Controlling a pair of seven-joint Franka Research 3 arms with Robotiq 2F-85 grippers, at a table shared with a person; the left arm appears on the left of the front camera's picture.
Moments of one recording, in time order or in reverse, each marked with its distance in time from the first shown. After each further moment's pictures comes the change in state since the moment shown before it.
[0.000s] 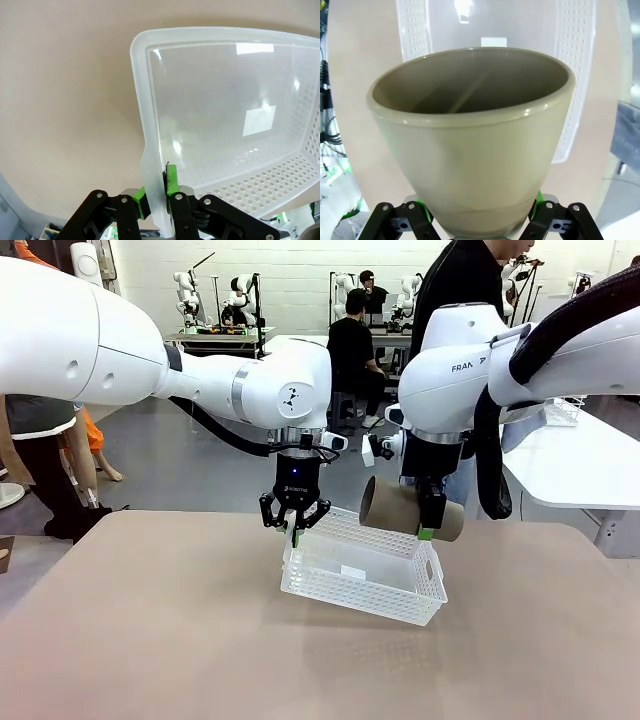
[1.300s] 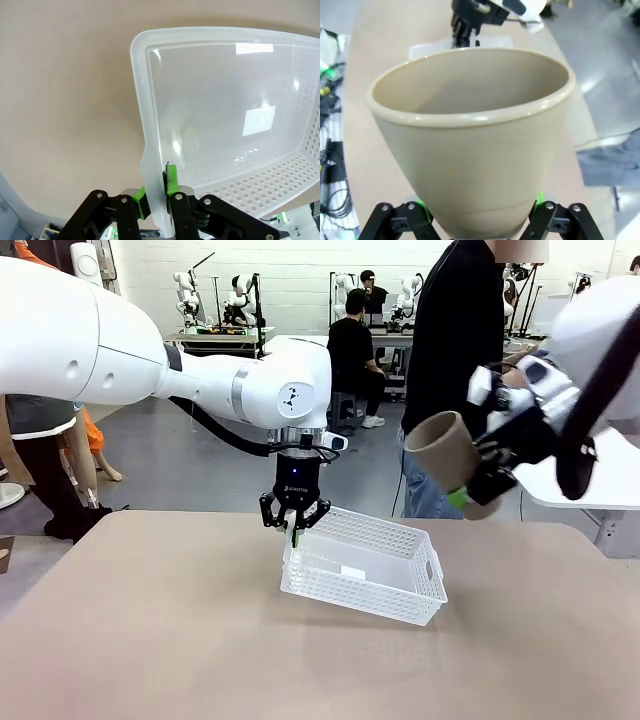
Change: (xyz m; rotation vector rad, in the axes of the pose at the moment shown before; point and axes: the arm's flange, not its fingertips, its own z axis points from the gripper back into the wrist) left arm 0.000 0.000 0.000 0.000 0.000 0.000; right arm -0.110 0.045 0.069 -0.187 -0.560 -0.189
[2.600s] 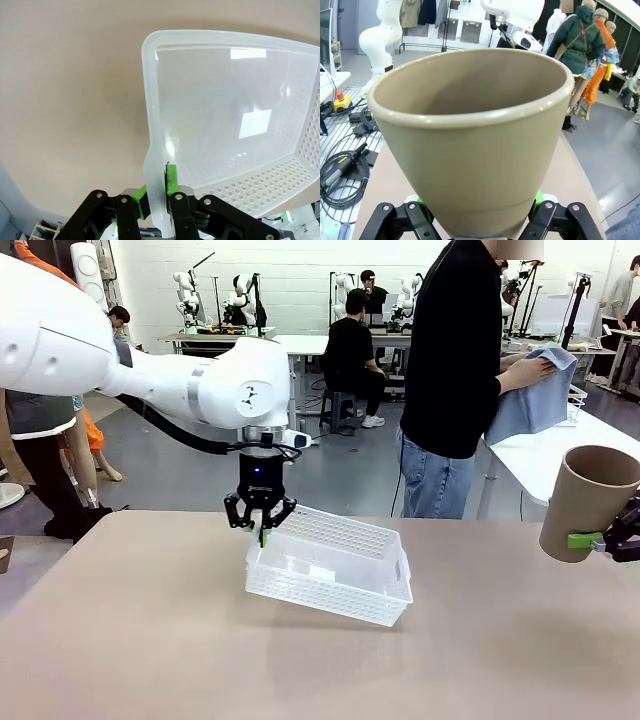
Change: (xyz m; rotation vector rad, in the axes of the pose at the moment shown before) left arm -0.012 0.060 -0.003 -0.019 -0.001 0.051; right arm -0.251 -0.013 0.037 0.172 -0.694 0.120
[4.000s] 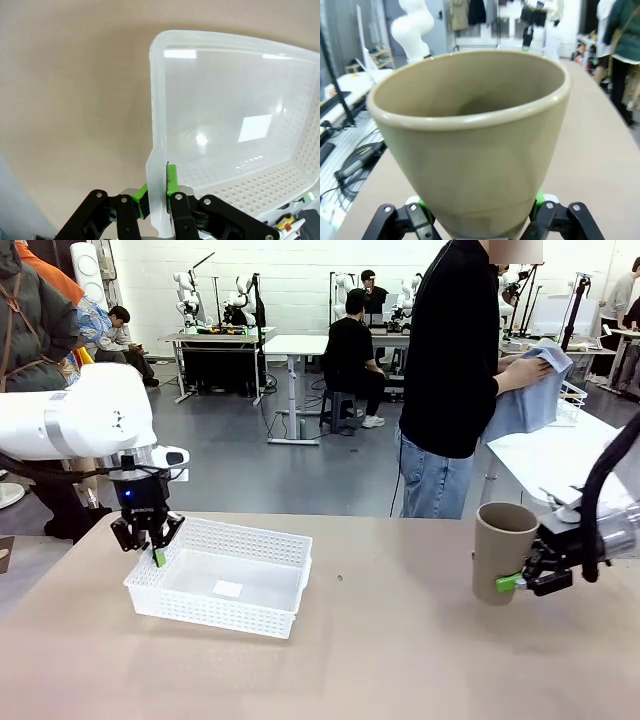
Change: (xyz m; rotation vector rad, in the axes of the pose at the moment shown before) left arm -0.025 0.209 -0.046 -0.140 -0.011 -0.015; right arm -0.086 -0.048 -0.109 0.306 -0.004 -0.115
